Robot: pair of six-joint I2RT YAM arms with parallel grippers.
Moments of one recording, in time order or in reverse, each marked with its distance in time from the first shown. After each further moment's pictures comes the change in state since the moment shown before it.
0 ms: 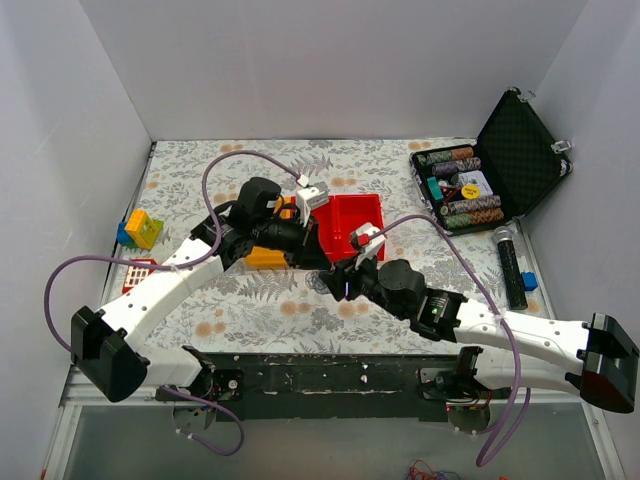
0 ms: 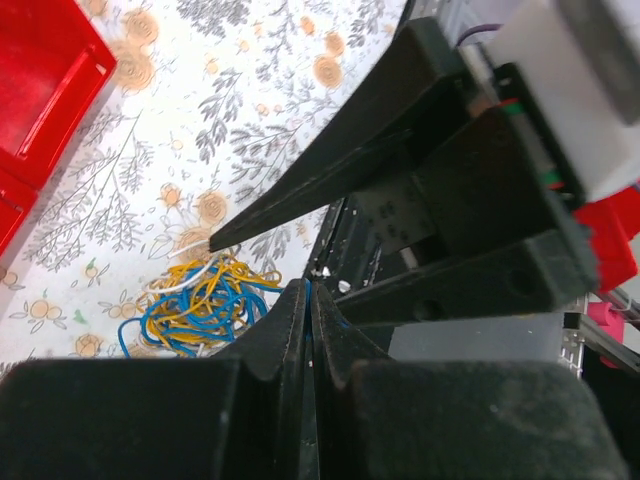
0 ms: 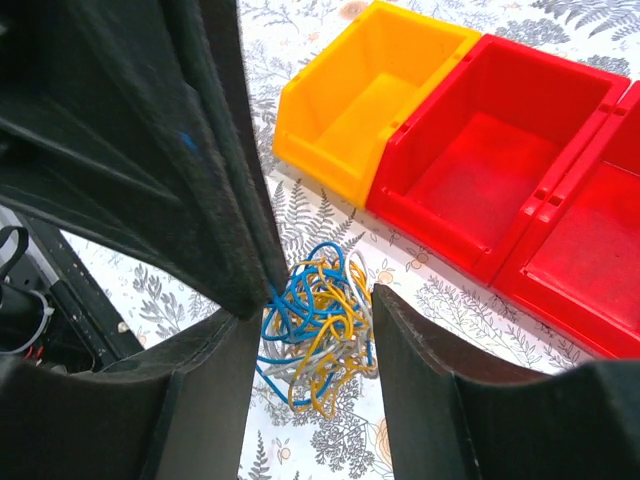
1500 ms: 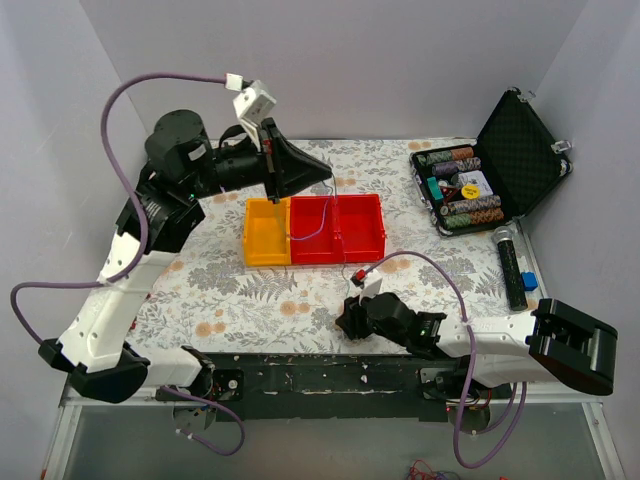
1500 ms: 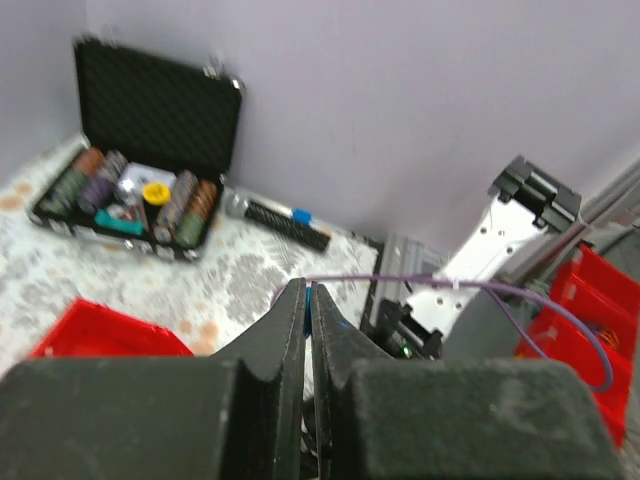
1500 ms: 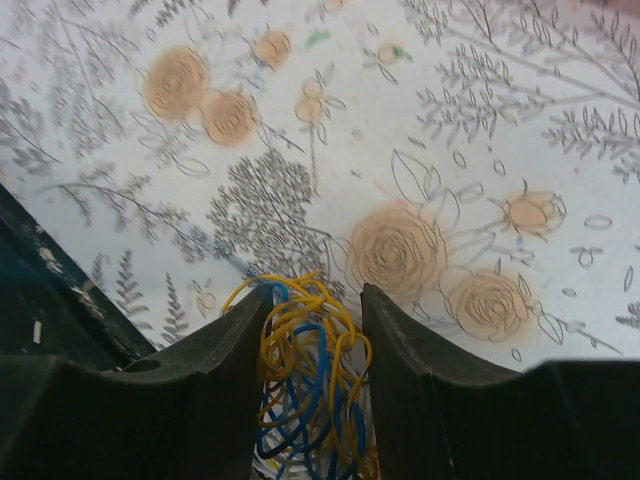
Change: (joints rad) left arm 0.038 0.005 0.624 0.016 -0.045 -0.134; right arm 0.037 0.161 -0.314 0.171 -0.040 0.234
